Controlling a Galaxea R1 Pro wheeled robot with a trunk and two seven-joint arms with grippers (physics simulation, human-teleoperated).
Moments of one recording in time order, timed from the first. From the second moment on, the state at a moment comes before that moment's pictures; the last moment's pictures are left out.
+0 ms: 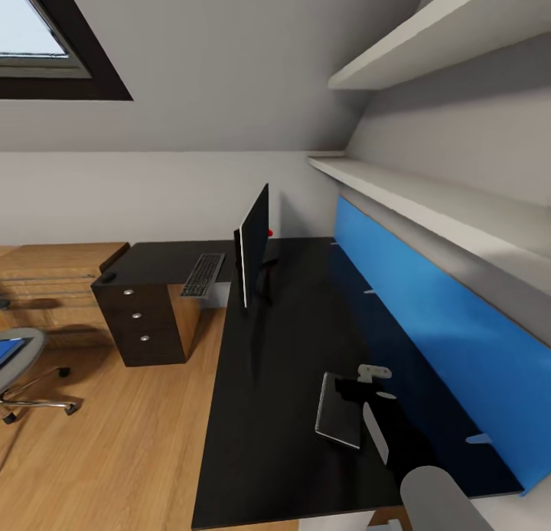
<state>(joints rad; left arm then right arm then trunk) -0.15 -0.04 0.06 -0.19 0.19 -0.58 0.11 -0.60 0.09 -0.15 -0.73 0.05 0.33 -0.04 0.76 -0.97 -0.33</state>
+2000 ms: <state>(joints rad) -0.15 -0.04 0.06 -0.20 0.19 -0.58 0.11 -0.60 0.09 -0.15 -0.72 0.05 0.33 -0.04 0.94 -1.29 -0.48</state>
